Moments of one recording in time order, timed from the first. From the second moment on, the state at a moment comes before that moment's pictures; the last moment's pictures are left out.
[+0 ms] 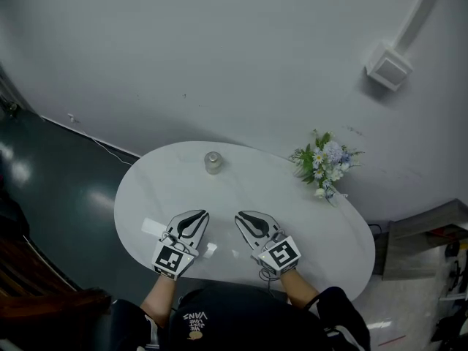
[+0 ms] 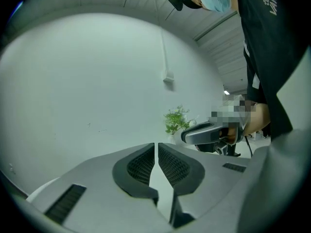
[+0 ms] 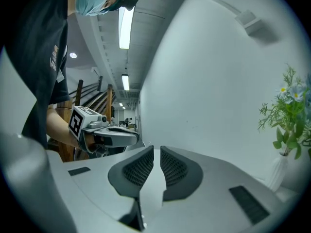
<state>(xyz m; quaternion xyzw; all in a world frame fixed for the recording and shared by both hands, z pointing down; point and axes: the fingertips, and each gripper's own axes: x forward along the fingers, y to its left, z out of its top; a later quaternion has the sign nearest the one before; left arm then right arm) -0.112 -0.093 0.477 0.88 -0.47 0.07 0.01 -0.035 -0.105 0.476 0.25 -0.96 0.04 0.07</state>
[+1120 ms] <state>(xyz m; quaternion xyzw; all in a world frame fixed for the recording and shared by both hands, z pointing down) -0.101 0.007 0.459 0.84 -0.54 0.05 0.03 -0.017 -0.032 0.463 0.20 -0.98 0.04 0.08</state>
